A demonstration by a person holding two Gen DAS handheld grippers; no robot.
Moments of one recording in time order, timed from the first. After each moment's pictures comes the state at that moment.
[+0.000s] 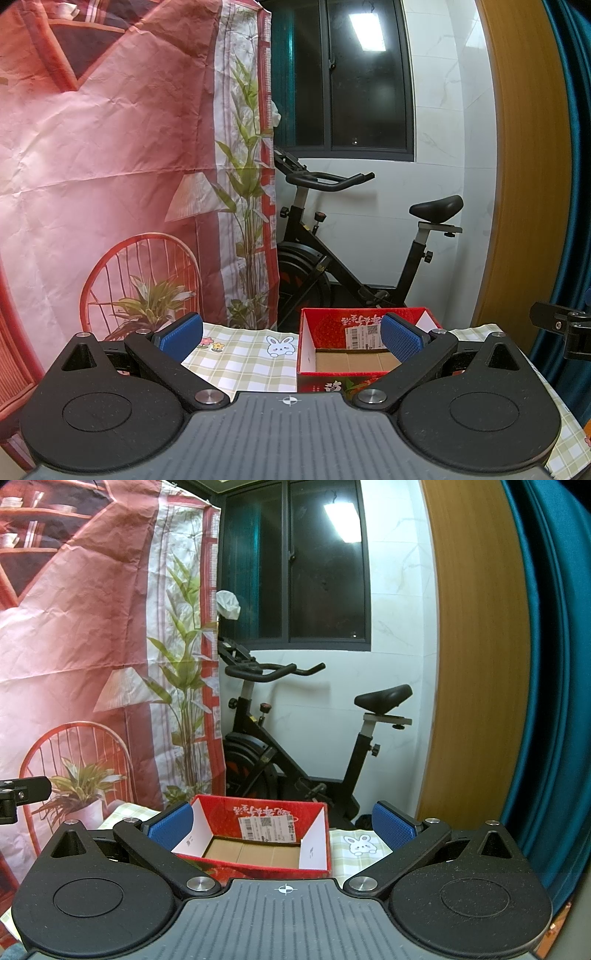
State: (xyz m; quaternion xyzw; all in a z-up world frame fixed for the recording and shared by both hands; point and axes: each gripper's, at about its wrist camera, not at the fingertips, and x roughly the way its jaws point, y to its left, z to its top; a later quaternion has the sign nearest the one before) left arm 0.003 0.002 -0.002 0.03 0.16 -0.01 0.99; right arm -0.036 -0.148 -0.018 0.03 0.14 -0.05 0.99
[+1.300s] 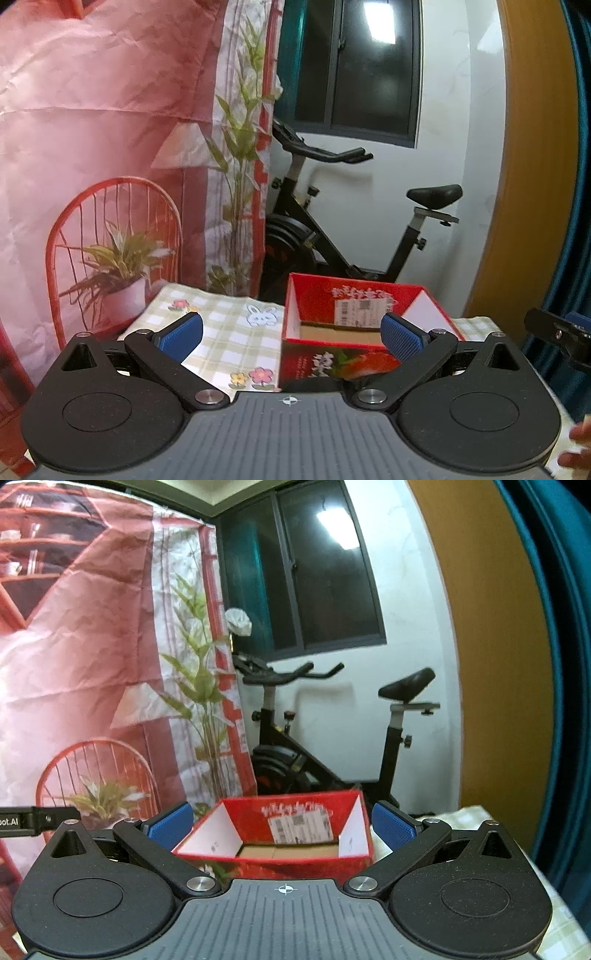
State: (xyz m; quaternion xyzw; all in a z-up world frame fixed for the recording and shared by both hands) left arm 0.038 0.012 -0.081 -0.01 0.18 -0.02 0.98; right arm -0.005 -0.166 -0.102 0.10 0.10 0.00 0.99
